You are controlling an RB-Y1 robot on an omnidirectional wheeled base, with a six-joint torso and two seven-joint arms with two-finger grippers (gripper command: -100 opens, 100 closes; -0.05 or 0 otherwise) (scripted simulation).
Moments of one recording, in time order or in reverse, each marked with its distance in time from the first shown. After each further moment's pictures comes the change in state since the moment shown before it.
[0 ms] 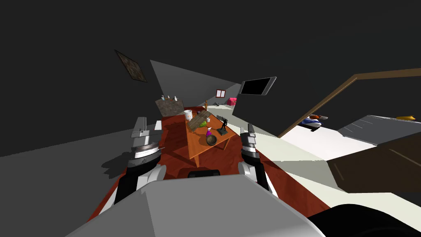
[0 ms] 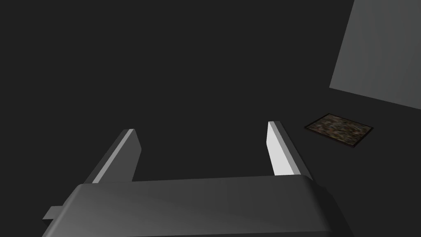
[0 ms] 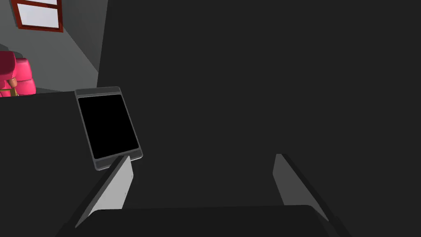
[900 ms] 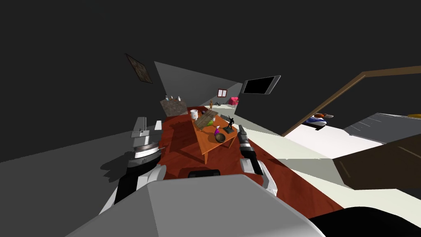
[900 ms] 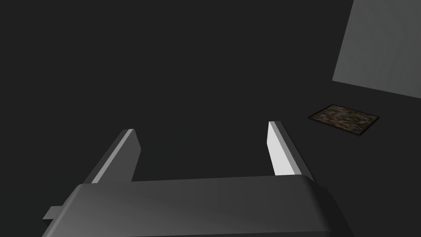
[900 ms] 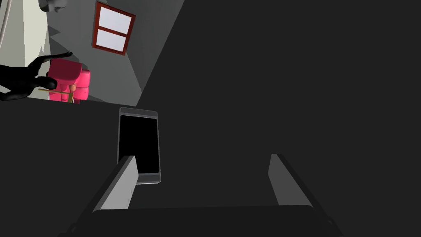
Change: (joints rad) left arm 0.000 0.000 0.000 0.000 0.000 0.000 0.000; right arm -0.117 -0.120 -0.072 0.165 0.204 0.186 -0.122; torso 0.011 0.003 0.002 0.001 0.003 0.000
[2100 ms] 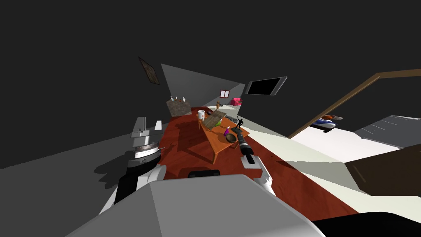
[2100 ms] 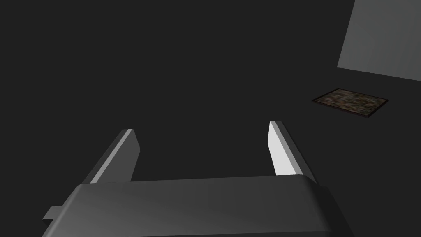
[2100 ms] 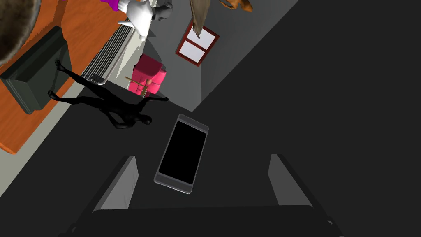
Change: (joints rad) left arm 0.000 0.000 0.000 0.000 0.000 0.000 0.000; right arm -0.123 -0.085 -0.055 0.263 0.302 0.256 -0.181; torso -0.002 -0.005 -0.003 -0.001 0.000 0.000
